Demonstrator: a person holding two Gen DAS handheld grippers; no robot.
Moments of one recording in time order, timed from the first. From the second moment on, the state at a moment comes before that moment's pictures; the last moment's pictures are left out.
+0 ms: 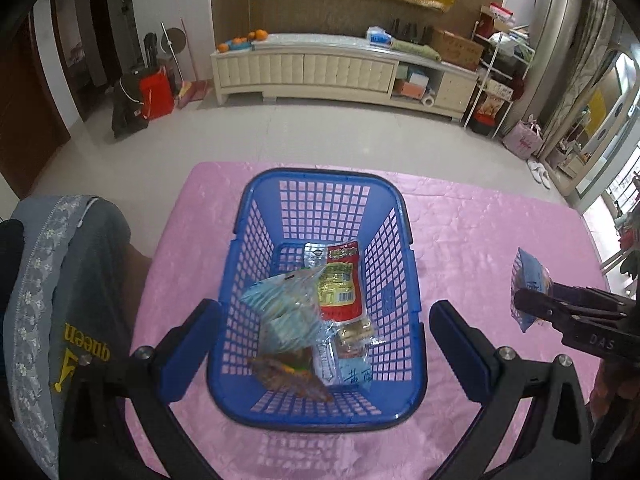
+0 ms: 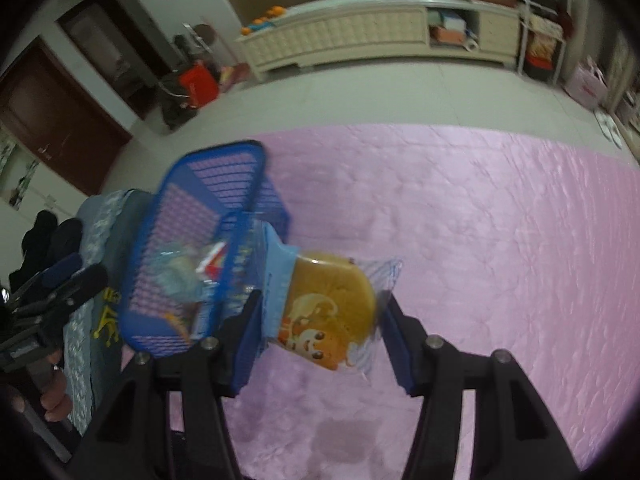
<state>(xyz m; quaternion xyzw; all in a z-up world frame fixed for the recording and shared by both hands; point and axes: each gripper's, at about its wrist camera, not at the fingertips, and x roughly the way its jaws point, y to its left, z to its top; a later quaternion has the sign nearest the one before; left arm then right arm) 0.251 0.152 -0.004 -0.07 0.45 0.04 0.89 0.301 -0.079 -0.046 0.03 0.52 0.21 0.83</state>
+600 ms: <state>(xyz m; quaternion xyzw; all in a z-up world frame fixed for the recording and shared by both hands) 0.201 0.206 0.000 -0.09 0.43 0.06 0.90 0.287 0.021 -0.031 -0.03 0.49 0.28 0.82</state>
